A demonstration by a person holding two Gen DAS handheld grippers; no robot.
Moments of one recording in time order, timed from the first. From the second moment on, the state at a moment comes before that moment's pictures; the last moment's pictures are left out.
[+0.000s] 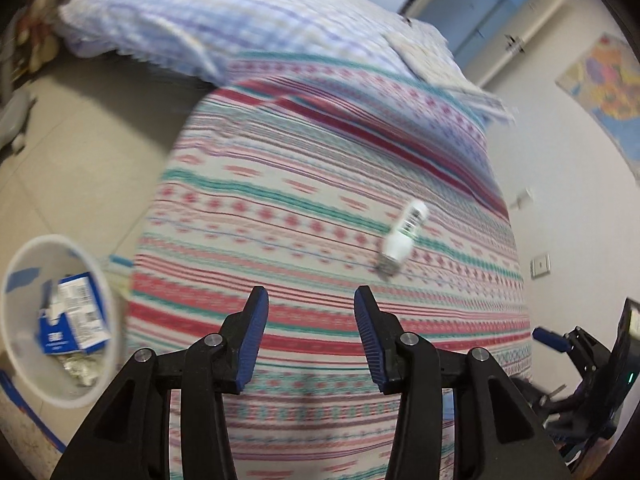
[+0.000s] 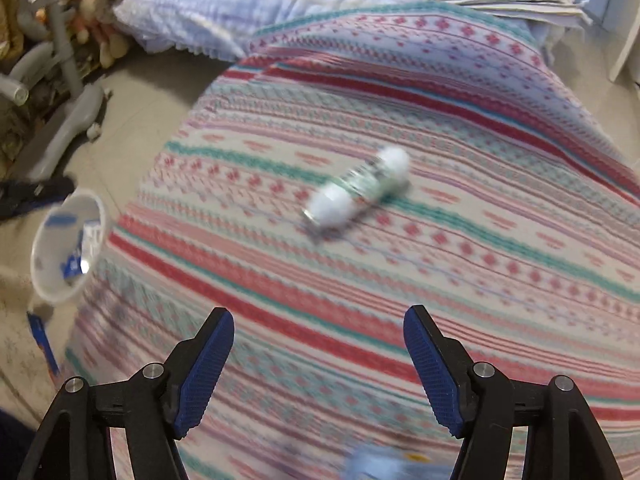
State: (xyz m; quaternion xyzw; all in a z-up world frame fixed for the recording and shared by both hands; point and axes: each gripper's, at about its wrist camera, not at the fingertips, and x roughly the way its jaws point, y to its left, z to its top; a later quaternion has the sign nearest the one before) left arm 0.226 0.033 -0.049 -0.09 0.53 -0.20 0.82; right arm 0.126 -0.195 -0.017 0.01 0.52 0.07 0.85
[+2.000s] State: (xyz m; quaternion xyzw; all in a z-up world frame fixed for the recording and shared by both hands) left arm 0.216 -0.101 -0.052 0.02 0.47 -0.24 0.85; right arm 0.050 -0.290 -0.022 -0.01 0.52 0.06 0.85
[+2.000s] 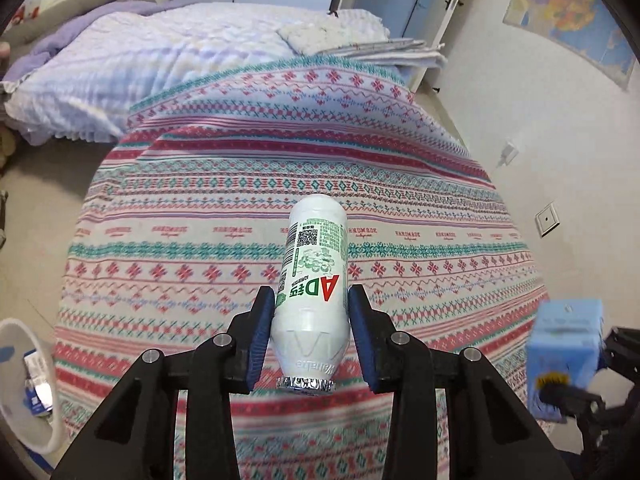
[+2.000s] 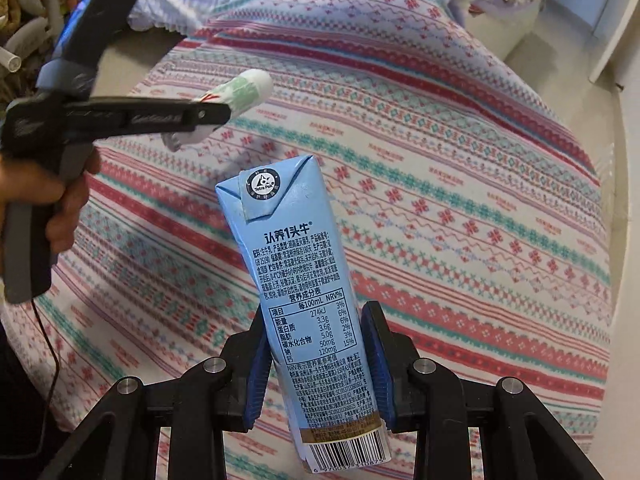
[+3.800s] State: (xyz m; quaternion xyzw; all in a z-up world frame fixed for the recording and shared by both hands) left arm 0.221 0.297 -0.125 -0.19 0.58 0.01 0.79; right arm 0.127 -0.050 -0.041 -0.02 0.50 0.18 0.84
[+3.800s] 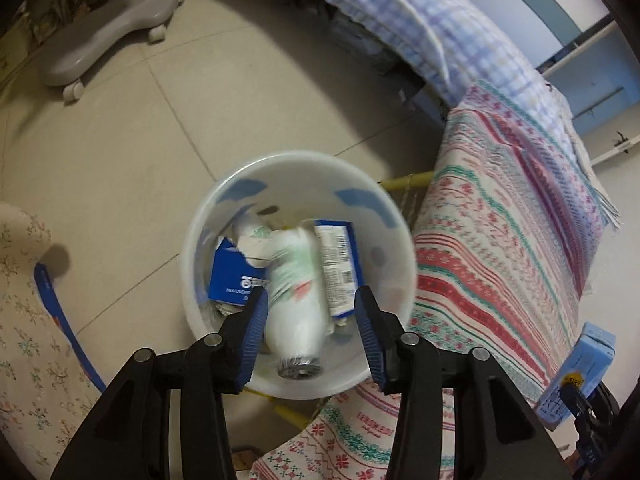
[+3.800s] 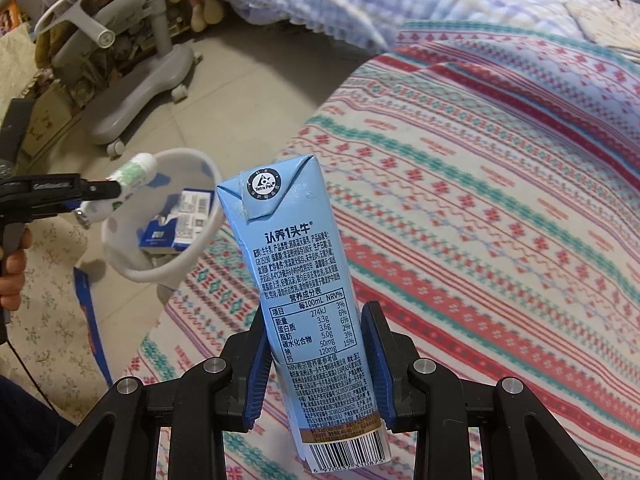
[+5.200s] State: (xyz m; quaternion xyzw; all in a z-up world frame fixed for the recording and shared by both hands) left arm 0.163 0.328 -0.023 -0.24 0.48 0.01 0.84; right arm 0.195 0.127 -0.112 0.01 0.54 0.25 0.80
